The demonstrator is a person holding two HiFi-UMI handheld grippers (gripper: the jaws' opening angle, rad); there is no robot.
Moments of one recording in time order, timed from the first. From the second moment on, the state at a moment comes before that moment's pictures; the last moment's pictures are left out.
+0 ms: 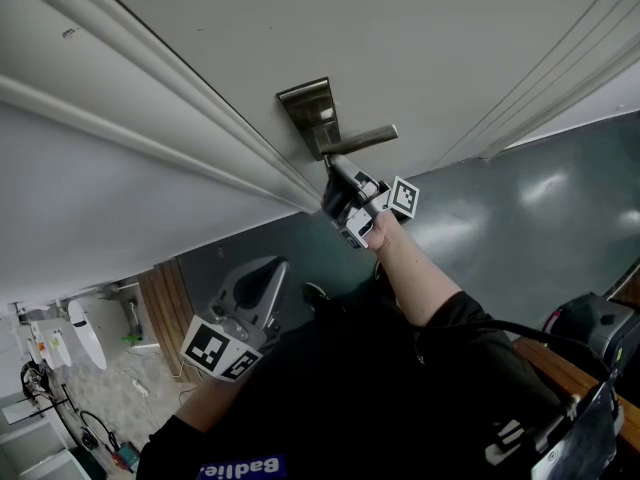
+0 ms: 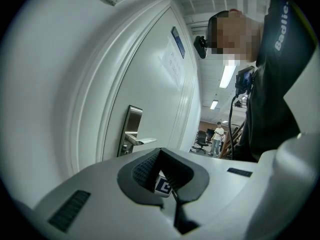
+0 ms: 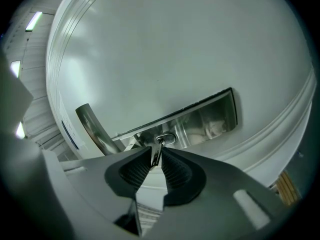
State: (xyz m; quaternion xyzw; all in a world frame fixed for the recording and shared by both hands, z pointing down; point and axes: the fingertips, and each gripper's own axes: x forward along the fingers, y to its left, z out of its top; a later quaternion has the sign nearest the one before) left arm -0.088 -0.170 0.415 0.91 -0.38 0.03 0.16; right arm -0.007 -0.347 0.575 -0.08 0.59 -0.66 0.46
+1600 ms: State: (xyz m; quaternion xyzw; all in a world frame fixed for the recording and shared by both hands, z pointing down) left arm -0.127 -0.159 0.412 0.91 -0.38 -0.03 0.17; right arm -0.012 -0.346 0.554 -0.44 0.79 -0.42 0.09
